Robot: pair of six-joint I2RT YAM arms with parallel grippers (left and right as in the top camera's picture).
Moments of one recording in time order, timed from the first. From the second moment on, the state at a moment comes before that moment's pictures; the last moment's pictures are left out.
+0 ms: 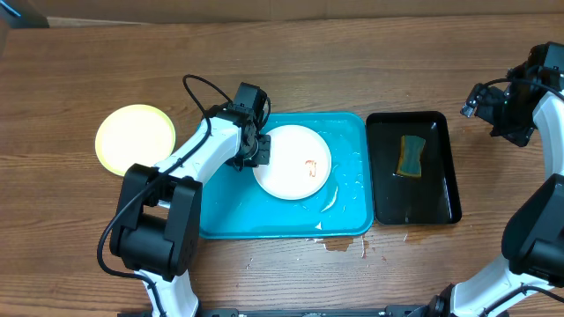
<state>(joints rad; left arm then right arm) -0.33 1.95 1.28 -0.73 0.02 -0.26 -0.34 1.88 1.55 -0.94 -0.14 0.20</state>
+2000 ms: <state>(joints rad) -0.33 1.95 1.28 -0.73 0.00 -0.29 0.01 1.87 1.15 -0.76 -0.06 0.30</state>
